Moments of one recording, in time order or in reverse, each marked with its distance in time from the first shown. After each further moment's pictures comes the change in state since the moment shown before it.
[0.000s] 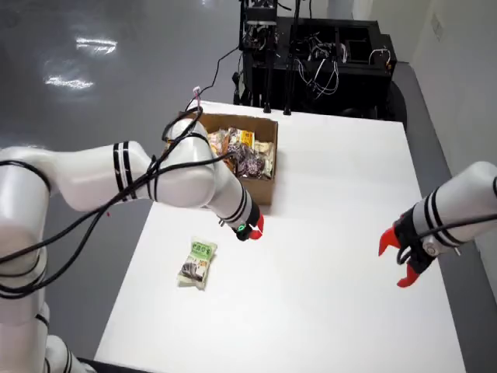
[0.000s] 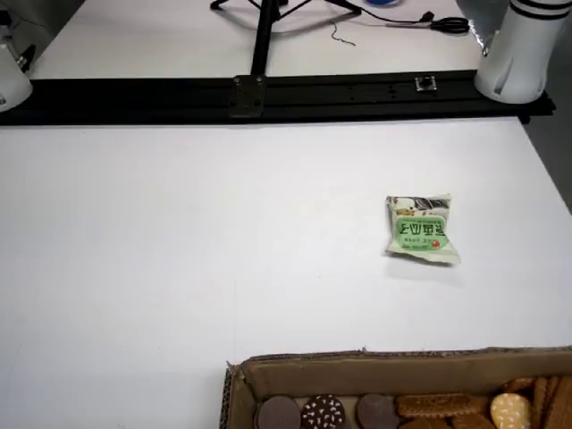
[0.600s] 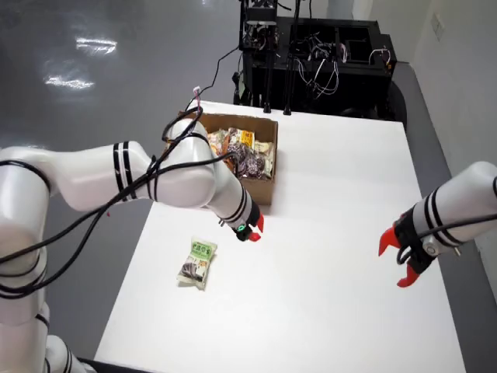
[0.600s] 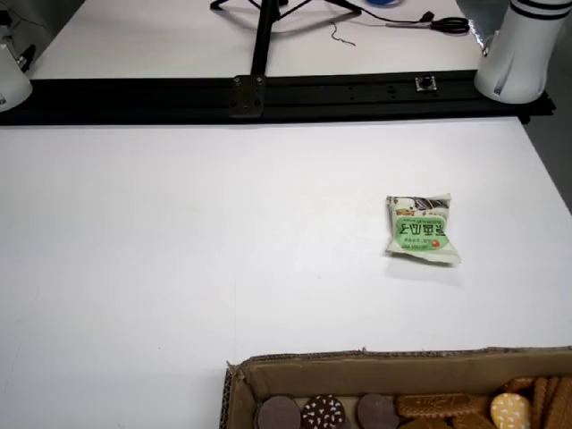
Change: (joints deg) arm 0.0 0.0 0.0 0.0 0.0 0.0
